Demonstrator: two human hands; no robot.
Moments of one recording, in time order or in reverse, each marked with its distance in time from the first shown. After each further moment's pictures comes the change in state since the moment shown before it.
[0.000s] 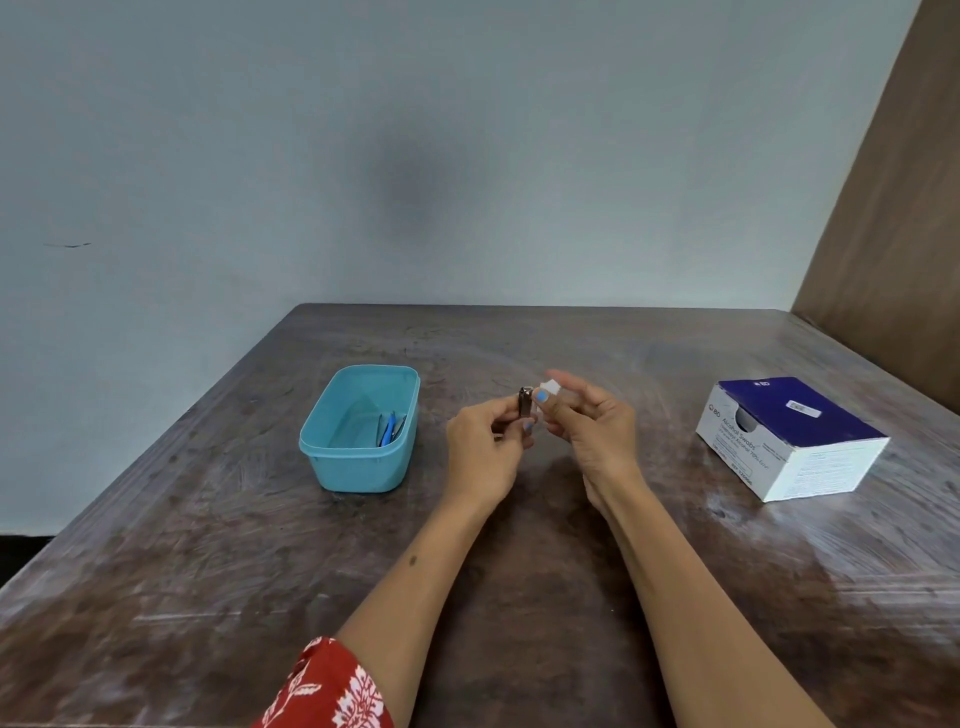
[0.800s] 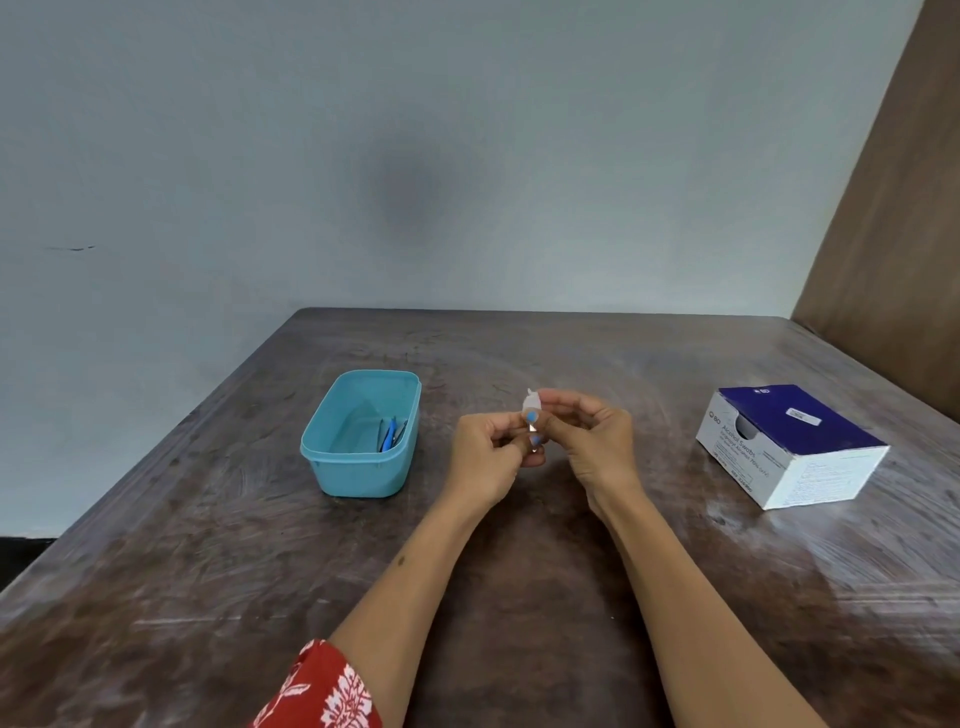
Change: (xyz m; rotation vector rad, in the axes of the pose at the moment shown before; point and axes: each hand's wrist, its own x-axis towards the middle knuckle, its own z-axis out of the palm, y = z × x) left_hand -0.001 0.004 -0.002 -0.184 -0.144 -0.153; right_hand 0.000 0.003 0.000 -0.040 -0.059 -0.092
